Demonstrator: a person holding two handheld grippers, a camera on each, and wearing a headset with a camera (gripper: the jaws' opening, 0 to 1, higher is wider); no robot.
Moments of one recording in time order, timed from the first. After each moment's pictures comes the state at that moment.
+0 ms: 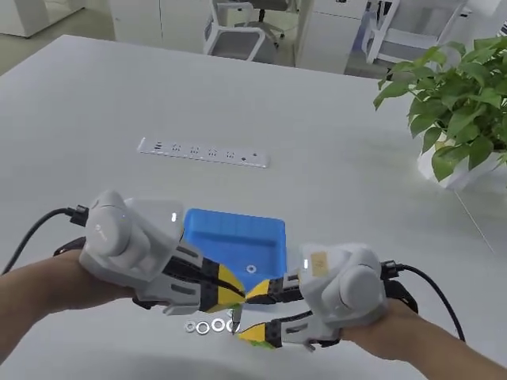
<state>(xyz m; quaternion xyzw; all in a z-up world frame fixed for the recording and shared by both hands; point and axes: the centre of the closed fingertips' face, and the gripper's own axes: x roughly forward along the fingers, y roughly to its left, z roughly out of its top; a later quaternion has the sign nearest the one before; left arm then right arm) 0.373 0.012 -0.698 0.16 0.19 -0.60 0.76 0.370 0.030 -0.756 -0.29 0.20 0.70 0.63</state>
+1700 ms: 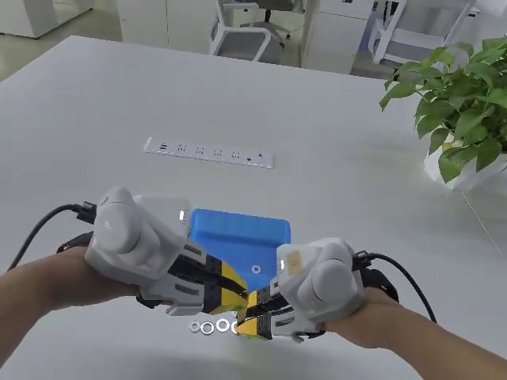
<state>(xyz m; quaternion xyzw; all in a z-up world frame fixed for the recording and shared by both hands) 0.374 0.016 -0.696 0.17 0.20 -0.59 0.76 0.366 0.037 -0.773 -0.33 0.22 0.71 0.58</state>
